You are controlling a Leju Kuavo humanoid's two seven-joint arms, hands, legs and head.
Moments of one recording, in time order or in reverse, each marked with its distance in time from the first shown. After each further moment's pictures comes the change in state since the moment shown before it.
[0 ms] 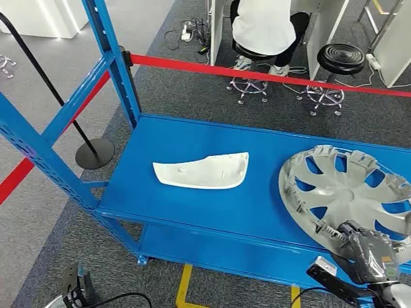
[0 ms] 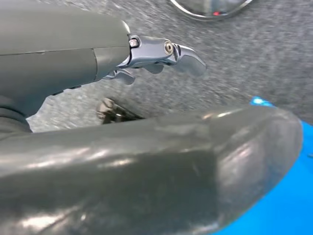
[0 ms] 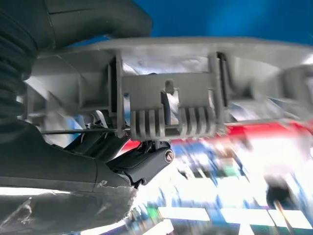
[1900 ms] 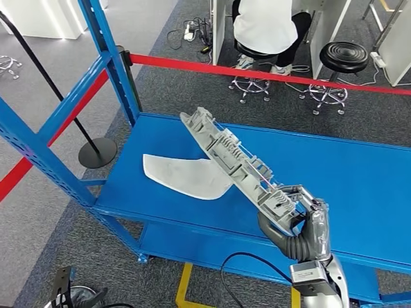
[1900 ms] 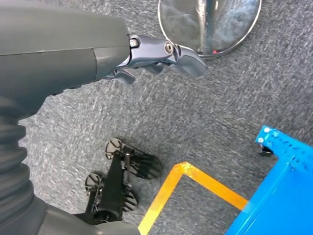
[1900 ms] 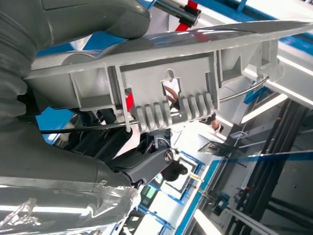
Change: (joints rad) left arm 0.023 0.071 0.034 0.031 -0.190 0.017 -0.009; right arm -0.160 0.340 0.255 -0.046 -0.573 0.003 -0.343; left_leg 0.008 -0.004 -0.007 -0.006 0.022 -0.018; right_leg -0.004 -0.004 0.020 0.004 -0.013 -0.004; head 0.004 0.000
